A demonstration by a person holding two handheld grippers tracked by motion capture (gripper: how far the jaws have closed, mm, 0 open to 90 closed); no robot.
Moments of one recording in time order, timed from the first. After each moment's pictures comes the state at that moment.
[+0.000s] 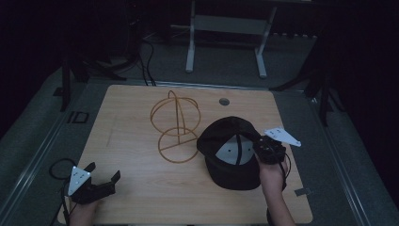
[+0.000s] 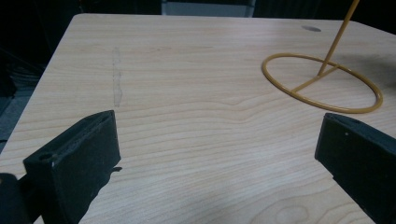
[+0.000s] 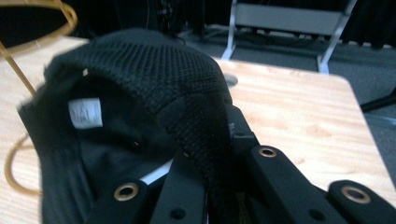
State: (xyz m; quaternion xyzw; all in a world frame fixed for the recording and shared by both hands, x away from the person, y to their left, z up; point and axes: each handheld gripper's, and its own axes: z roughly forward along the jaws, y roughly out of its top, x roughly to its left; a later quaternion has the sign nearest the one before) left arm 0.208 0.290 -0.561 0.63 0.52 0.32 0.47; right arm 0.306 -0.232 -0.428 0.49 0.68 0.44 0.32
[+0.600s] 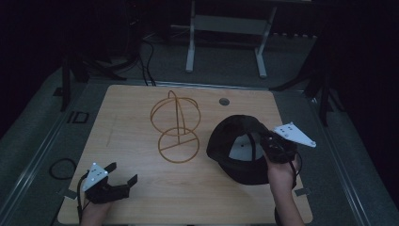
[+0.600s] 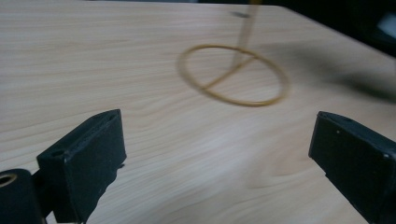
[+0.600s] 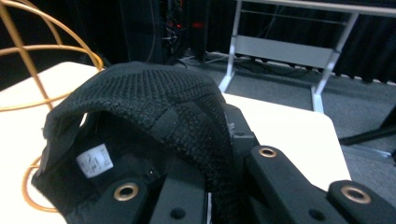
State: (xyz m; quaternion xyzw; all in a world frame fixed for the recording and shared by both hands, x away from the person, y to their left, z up) left arm 0.212 0.239 -0.535 0.70 0.47 0.22 0.50; right arm 0.288 -0.238 -0.387 0.45 0.68 0.47 0.34
